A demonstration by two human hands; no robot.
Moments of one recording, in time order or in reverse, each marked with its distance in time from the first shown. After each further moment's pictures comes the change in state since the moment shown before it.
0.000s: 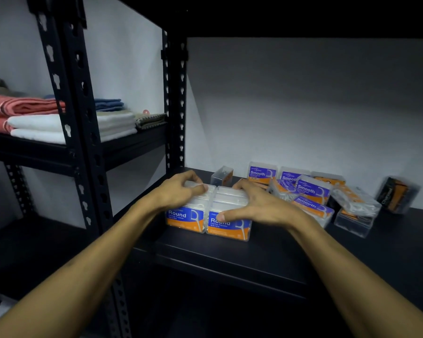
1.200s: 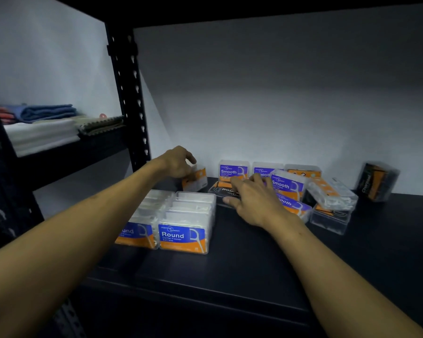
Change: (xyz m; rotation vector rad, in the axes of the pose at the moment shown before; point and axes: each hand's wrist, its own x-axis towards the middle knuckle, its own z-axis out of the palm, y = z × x) left_hand 0.128 0.066 0.033 0.365 -0.032 -0.018; right_hand 0.037 0.093 -0.016 -0.495 0.351 -0.042
